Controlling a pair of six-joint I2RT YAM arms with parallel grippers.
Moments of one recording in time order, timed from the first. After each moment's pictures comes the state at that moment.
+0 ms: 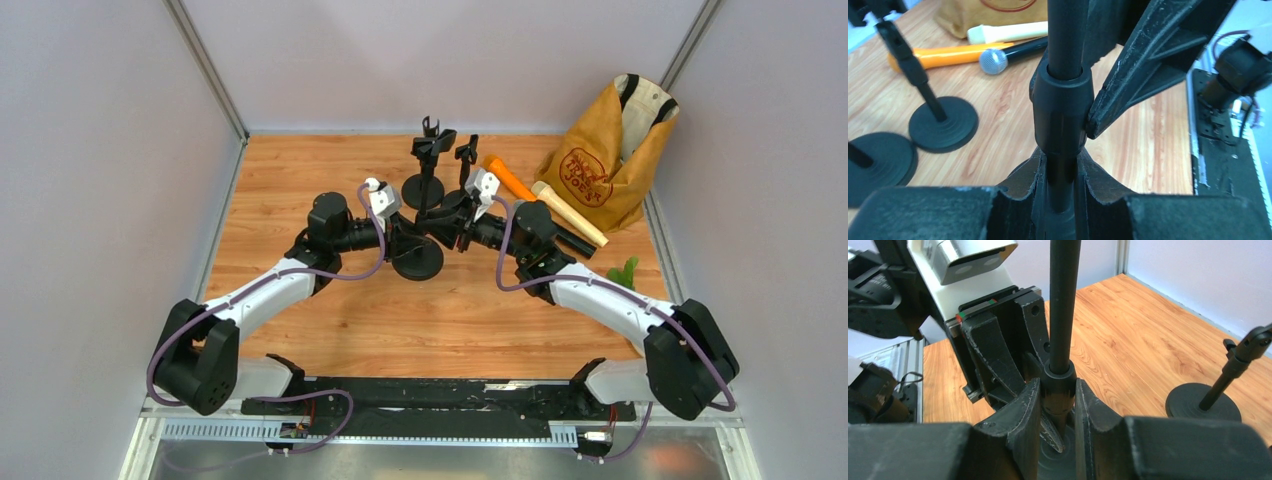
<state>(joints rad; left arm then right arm) -0.48 1.30 0.72 0.45 0.81 -0.01 0.65 1.32 0.77 0.68 -0.50 0.15</state>
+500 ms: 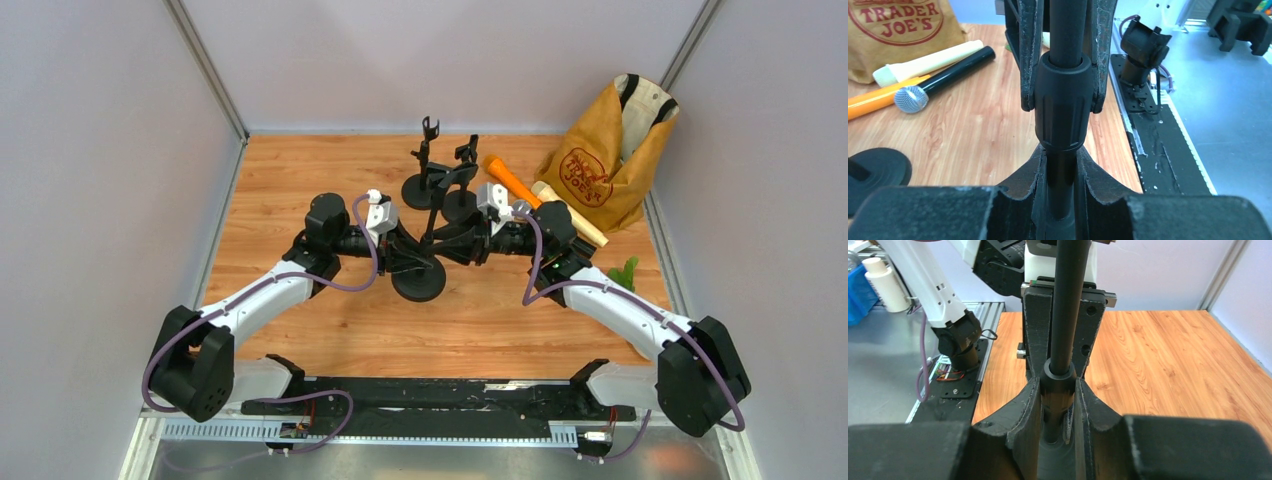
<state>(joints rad) -0.49 1.26 0.72 0.45 1.16 0.02 0.59 1.23 0.75 0.70 -0.92 0.13</state>
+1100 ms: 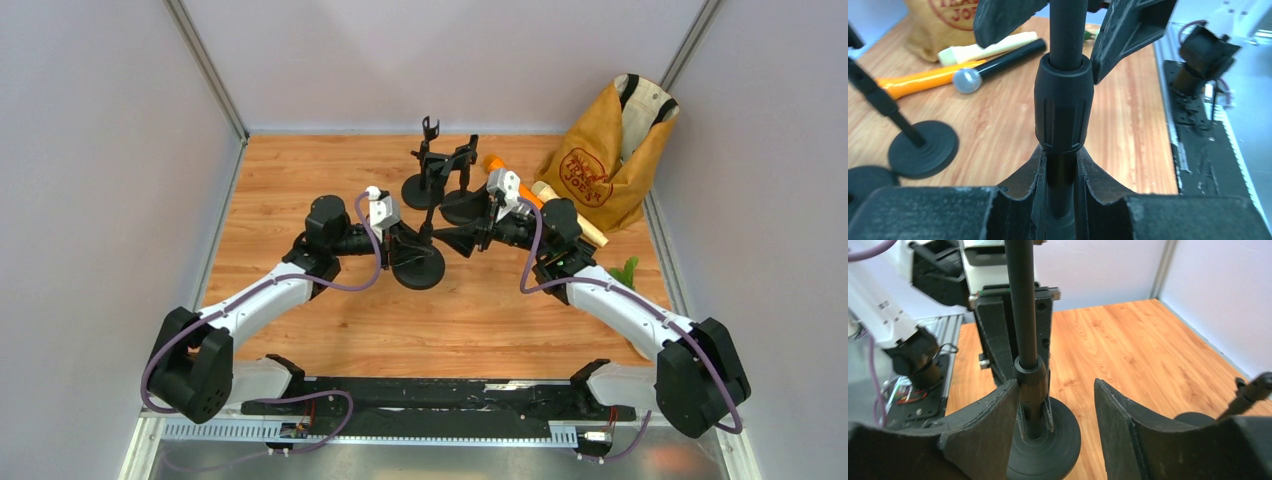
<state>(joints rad) -0.50 1.26 0.71 0.45 1.00 0.04 0.55 1.23 0.75 0.69 -0.77 0.14</state>
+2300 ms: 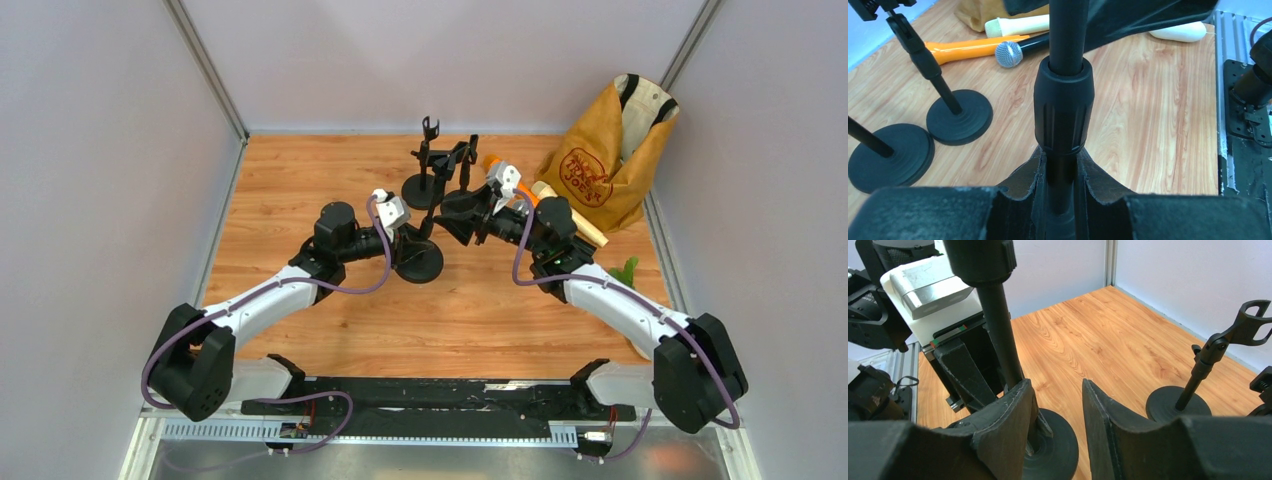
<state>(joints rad) -0.55 1.27 0.68 0.43 0.69 0.08 0.57 1.26 0.75 0.67 -0.56 0.17</state>
